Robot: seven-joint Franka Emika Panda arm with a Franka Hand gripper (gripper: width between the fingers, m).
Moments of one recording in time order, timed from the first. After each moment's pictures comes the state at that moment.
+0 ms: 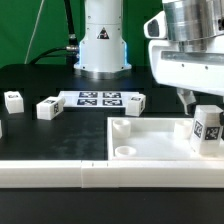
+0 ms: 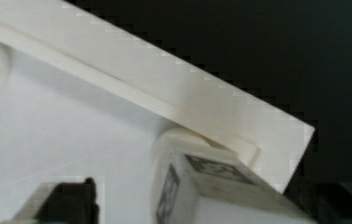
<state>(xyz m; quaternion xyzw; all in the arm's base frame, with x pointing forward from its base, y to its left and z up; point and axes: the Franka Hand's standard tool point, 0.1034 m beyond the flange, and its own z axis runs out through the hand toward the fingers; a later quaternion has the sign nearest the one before) 0.626 0.126 0.075 -0.90 0.42 0.03 0.10</state>
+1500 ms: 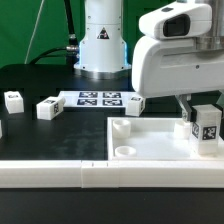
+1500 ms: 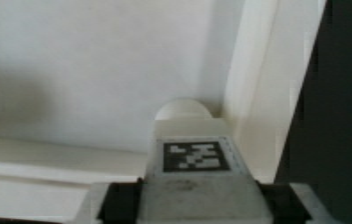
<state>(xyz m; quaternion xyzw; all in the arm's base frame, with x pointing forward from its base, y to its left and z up) 0.630 0.118 0.078 -1.00 -0.06 0.00 0.03</state>
